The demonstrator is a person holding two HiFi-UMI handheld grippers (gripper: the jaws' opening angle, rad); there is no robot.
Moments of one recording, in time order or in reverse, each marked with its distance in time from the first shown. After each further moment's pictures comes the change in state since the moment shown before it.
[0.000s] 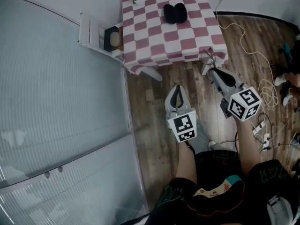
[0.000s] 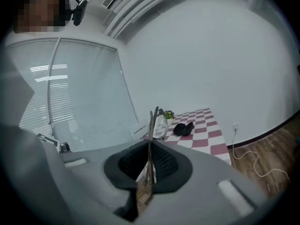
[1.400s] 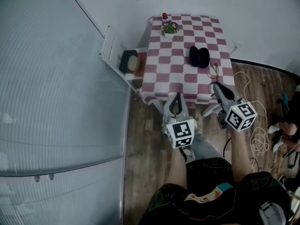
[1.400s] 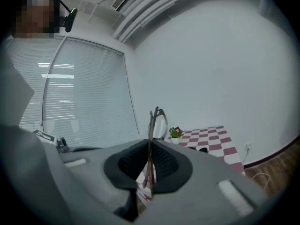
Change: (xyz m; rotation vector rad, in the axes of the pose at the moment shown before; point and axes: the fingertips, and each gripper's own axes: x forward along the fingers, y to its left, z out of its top) left arm 0.077 0.097 0.106 0.065 -0.174 0.064; right arm 0.121 0.002 0.102 -0.085 -0.100 0.050
